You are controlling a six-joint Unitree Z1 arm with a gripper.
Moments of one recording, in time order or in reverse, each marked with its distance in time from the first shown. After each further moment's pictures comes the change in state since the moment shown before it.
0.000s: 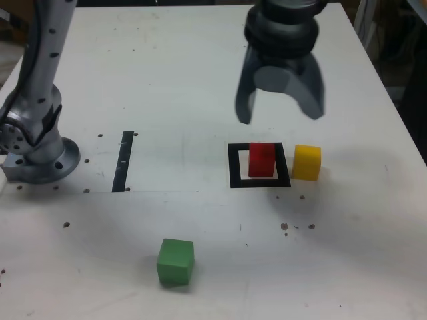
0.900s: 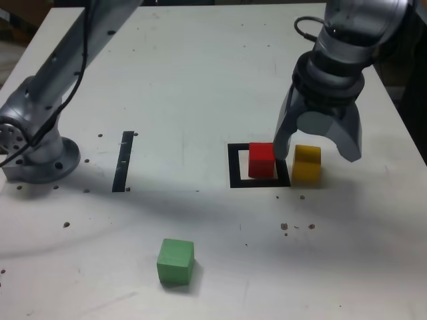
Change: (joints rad) arm -0.002 0.253 -0.202 0.027 -0.029 0.043
